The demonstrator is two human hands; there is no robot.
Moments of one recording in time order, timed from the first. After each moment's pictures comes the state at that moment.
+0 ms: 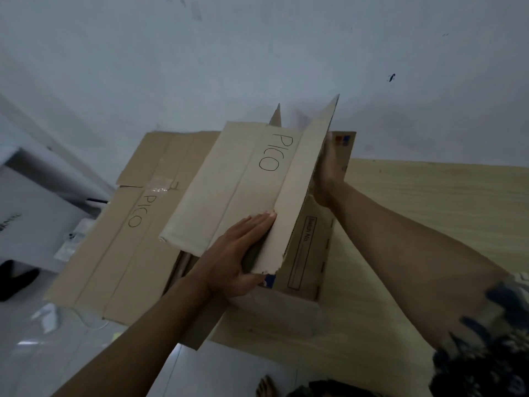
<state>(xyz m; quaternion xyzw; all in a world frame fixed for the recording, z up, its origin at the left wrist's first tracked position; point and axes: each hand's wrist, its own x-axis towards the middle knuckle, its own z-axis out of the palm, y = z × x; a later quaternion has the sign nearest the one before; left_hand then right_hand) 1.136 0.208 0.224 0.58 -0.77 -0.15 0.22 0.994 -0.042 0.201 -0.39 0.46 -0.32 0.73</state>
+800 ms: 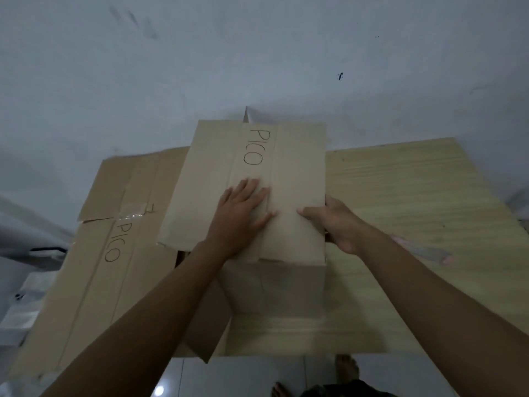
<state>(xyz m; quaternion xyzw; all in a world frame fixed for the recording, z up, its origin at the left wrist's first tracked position) 1.153 0.133 0.220 0.64 -0.75 -0.05 0.15 0.926 0.089 0.220 -0.42 0.52 -0.28 0.69</state>
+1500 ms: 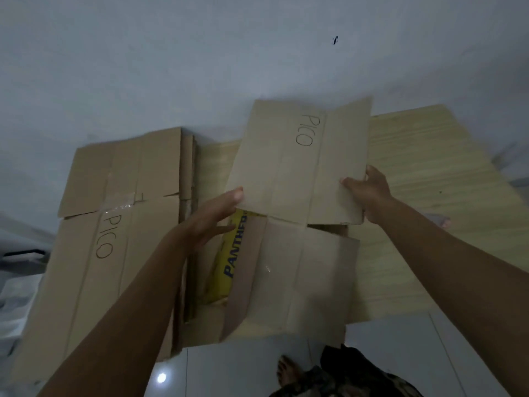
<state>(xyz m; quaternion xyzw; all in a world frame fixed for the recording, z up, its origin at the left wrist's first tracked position) 1.216 0.158 0.221 0.60 -0.43 -0.63 0.26 0.892 0.070 0.174 -0.39 0.70 -0.39 0.46</state>
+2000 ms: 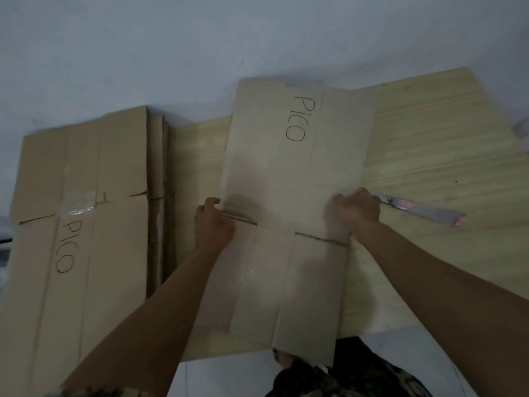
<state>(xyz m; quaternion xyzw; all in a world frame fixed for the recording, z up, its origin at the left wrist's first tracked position) 1.183 0.108 0.098 0.84 -0.44 -0.29 0.15 0.890 0.051 0.072 -0.38 0.82 -0.18 0.39</state>
